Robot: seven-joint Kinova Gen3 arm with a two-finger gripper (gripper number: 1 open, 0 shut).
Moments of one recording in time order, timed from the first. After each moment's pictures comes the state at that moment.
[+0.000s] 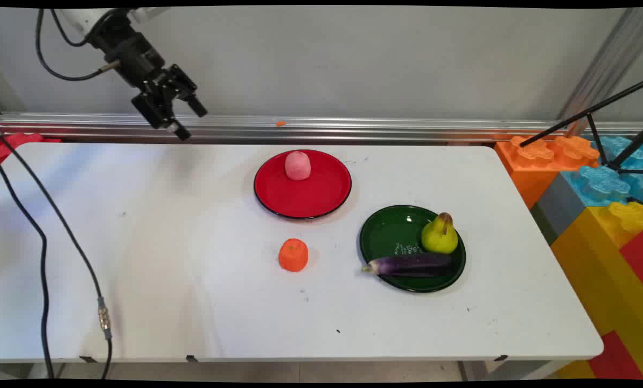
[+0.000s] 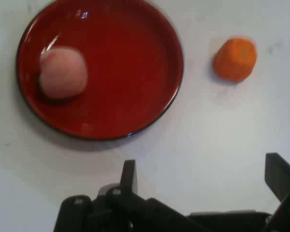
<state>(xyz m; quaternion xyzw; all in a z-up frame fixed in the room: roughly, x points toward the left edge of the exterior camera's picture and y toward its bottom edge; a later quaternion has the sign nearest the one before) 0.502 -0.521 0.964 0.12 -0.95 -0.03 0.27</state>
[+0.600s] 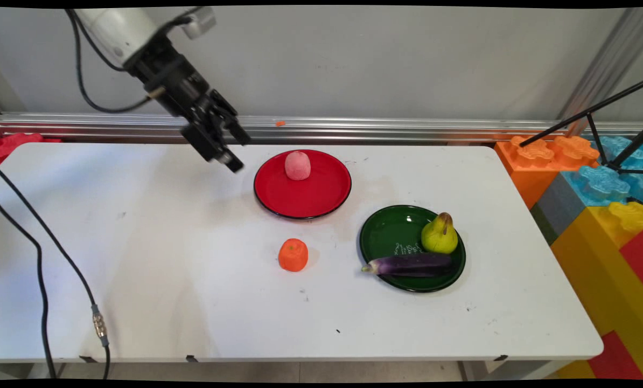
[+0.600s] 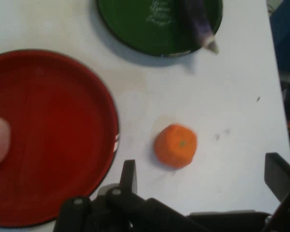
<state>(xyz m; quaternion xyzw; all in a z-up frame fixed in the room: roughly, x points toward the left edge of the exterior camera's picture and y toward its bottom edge) 0.379 -0.460 0.964 0.19 -0.94 -0.04 0.29</state>
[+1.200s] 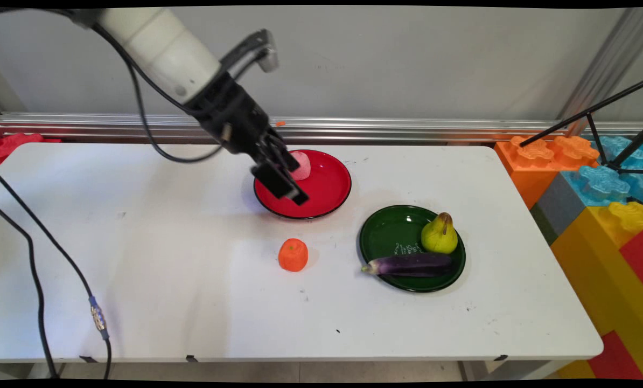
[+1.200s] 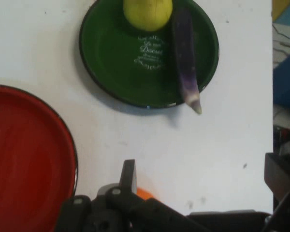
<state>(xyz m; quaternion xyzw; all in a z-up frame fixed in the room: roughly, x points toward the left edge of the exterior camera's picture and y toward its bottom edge) 0.259 -0.410 0.956 0.26 -0.92 0.00 0.29</state>
